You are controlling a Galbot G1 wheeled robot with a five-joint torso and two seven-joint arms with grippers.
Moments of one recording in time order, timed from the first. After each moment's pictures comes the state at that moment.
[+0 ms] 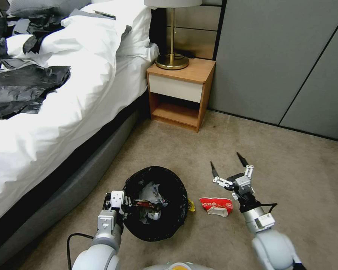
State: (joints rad) left arm 1.71 -1.45 -0.43 -2.18 -0.01 0.44 -0.14; right arm -1.50 1.29 0.52 1.83 0.00 0.43 -0.24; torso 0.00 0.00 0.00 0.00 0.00
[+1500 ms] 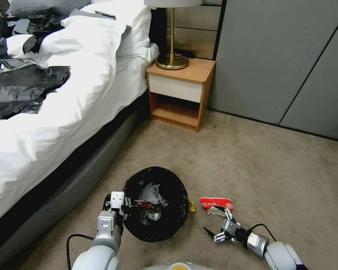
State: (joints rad) left arm 1.72 -1.45 -0.43 -2.19 0.00 0.43 -0.14; right arm -1.35 1.27 0.53 1.23 -0.28 0.52 -0.67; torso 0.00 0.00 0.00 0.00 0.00
